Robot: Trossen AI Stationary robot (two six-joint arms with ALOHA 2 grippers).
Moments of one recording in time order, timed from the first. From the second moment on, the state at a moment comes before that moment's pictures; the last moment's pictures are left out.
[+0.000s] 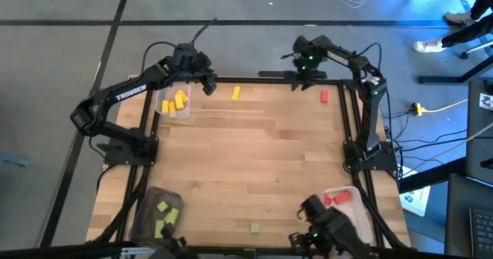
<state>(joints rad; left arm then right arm) 0.79 1.34 1.03 -0.26 0.06 0.10 -0.97 2.05 1.65 -1.21 -0.33 0.33</state>
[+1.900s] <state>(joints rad) 0.75 1.90 1.44 -0.57 0.19 -0.44 -0.72 1.27 1.25 -0.37 -0.38 -0.14</state>
